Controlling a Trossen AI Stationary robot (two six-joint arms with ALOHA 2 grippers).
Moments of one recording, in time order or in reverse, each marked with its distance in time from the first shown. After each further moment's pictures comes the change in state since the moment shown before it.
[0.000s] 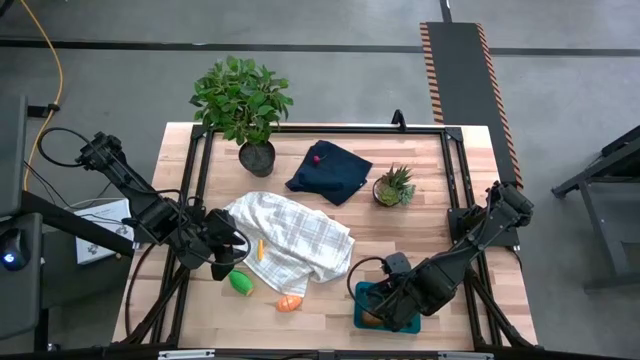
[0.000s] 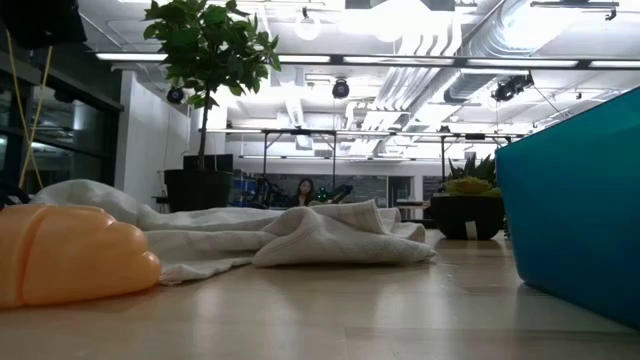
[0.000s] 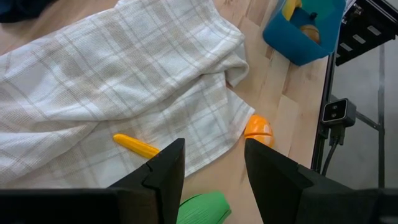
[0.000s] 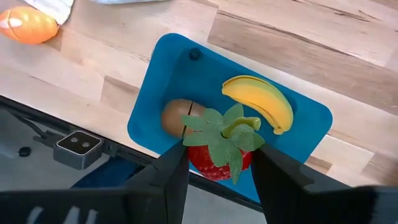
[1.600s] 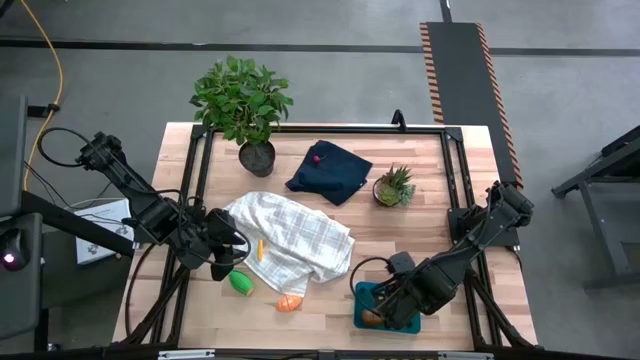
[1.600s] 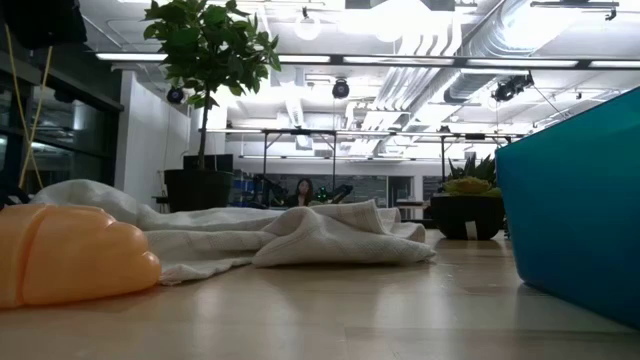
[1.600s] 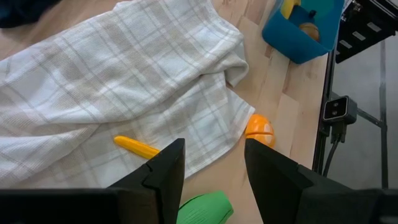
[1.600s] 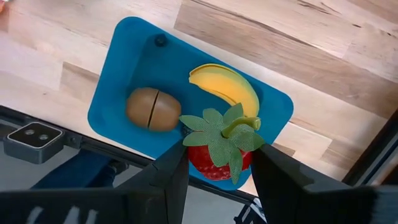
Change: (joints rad) left arm 0.000 0.000 0.000 0.002 0.000 0.022; right arm 0.001 -0.001 0.000 -0.085 -0.079 -0.024
